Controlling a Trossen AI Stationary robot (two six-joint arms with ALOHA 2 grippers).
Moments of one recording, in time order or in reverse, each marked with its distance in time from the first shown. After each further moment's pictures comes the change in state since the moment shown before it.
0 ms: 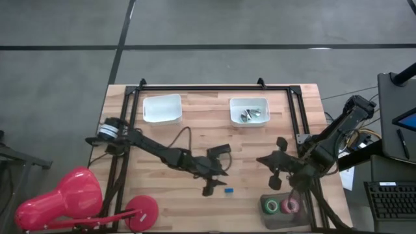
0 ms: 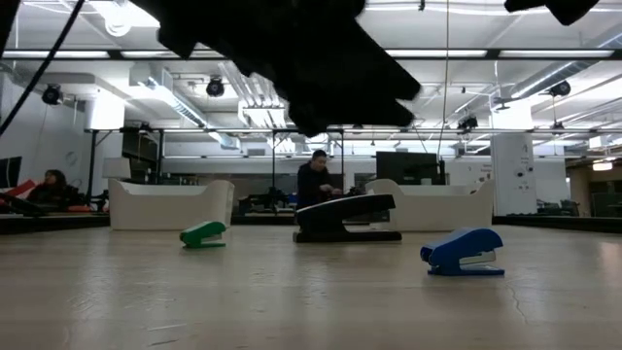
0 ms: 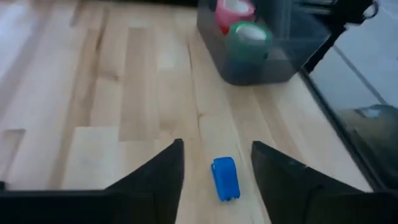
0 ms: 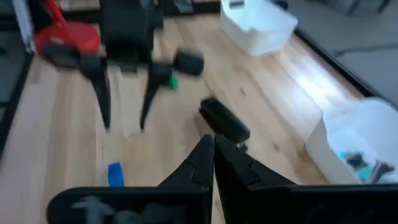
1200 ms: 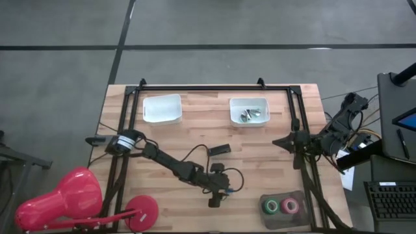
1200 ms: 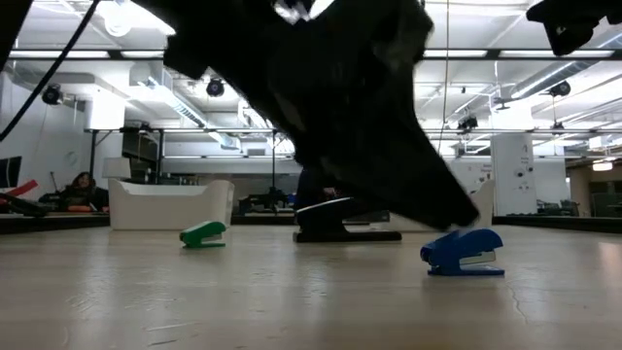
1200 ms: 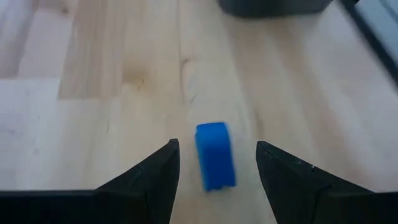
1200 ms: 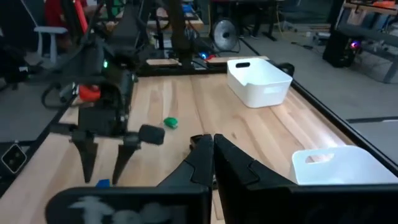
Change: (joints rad) left arm -0.079 0.241 0.208 -0.157 -0.096 -0.021; right arm -0.003 -0.723 -0.383 0.204 -0.022 -0.457
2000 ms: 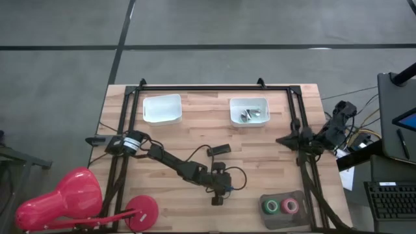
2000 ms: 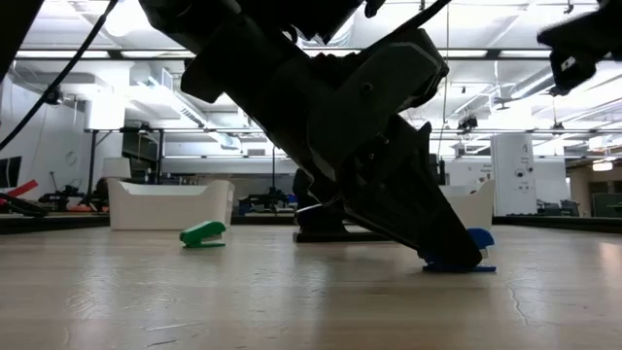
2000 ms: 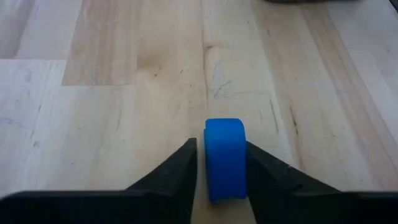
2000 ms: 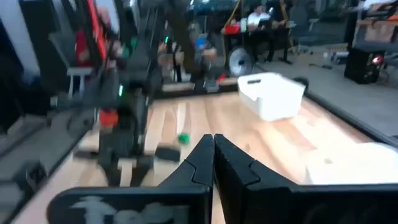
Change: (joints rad) left arm 0.018 0.068 0.040 -0.014 -0.008 -0.028; right arm -0.009 -0.391 -0.241 0.102 -0.047 -0.094
